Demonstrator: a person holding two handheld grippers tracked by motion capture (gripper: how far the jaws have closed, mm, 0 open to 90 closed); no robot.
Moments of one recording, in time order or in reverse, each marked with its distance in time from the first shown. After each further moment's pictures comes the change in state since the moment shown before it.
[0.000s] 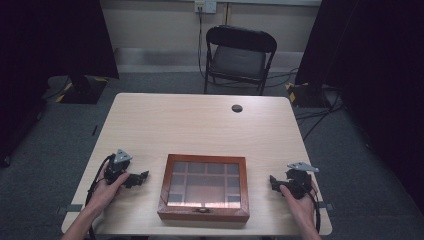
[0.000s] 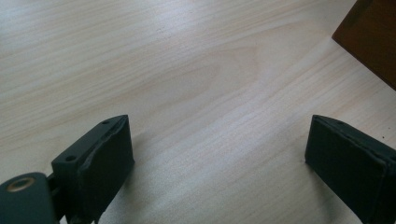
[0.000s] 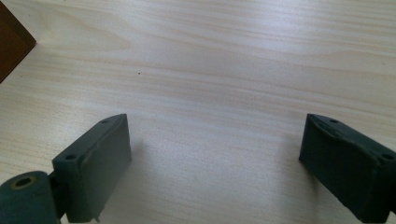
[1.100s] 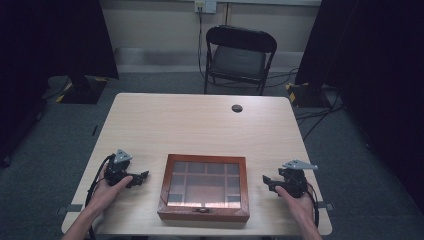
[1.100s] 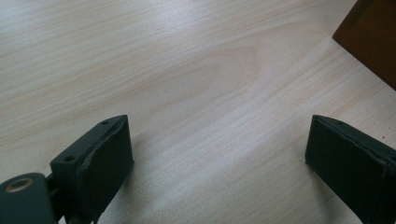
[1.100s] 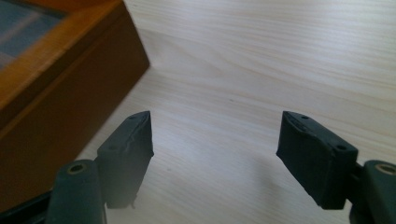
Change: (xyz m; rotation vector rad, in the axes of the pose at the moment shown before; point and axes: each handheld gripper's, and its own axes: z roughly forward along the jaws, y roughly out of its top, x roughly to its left) left arm 0.000 0.000 0.000 0.002 0.000 -0.001; right arm 0.020 0.018 -0.021 -0.033 0.226 -0.060
